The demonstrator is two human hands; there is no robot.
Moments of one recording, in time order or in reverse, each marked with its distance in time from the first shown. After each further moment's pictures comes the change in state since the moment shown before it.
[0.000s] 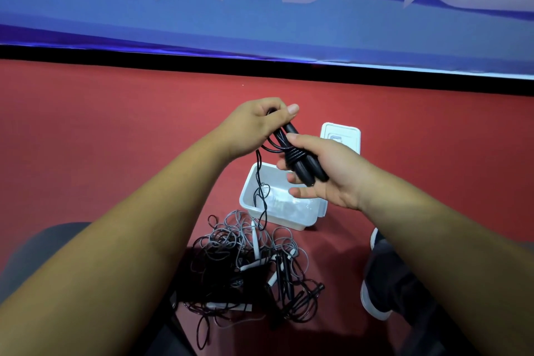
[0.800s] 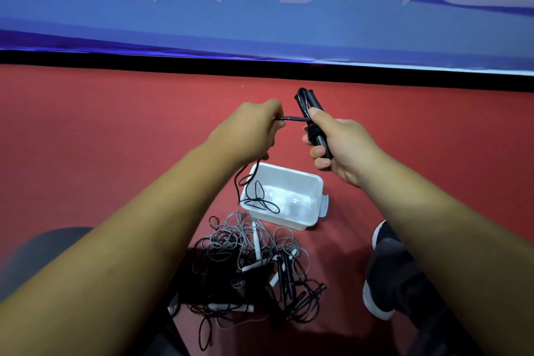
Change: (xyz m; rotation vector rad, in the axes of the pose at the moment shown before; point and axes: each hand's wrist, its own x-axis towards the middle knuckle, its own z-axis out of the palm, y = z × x) left_hand -0.005 0.004 0.004 0.470 0.033 0.008; right_hand 0.033 -0.012 -0.030 0.063 0.275 -0.217
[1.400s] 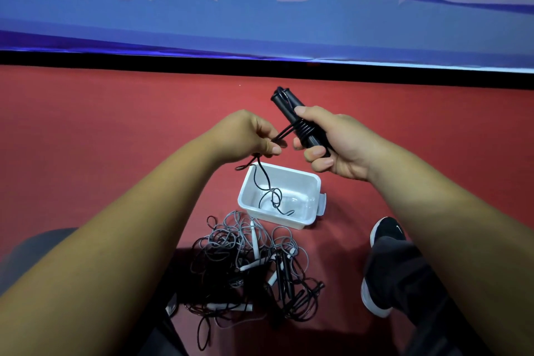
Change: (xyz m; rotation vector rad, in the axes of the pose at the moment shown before) left_hand 0.004 -0.020 0.000 -0.323 -0.242 -0.158; right_hand -0.012 -0.019 -0.003 -0.018 -0.249 0.116
